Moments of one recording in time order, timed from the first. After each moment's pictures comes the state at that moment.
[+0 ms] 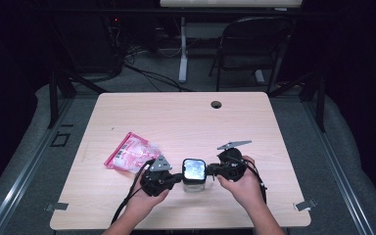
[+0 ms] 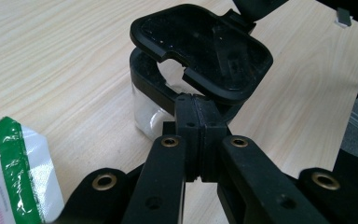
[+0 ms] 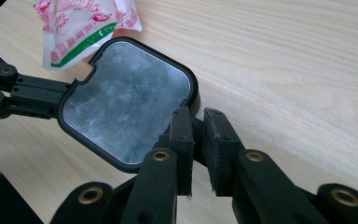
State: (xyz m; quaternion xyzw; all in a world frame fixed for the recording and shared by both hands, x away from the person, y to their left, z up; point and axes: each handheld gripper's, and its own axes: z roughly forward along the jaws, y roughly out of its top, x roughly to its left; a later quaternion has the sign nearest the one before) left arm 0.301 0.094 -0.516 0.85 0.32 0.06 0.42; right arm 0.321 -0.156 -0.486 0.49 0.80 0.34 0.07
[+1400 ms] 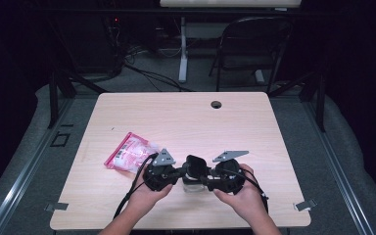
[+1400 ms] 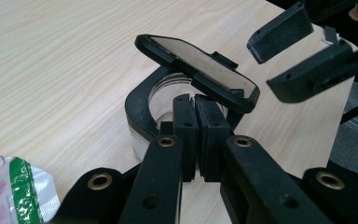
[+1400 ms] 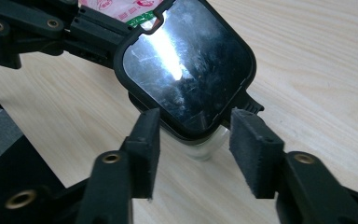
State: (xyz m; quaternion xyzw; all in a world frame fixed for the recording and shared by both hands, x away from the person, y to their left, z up) left arm 0.305 0.083 -0.492 0.85 0.30 0.07 0.43; right arm 0.286 -0.145 -0.477 0.43 0.83 0.35 0.08
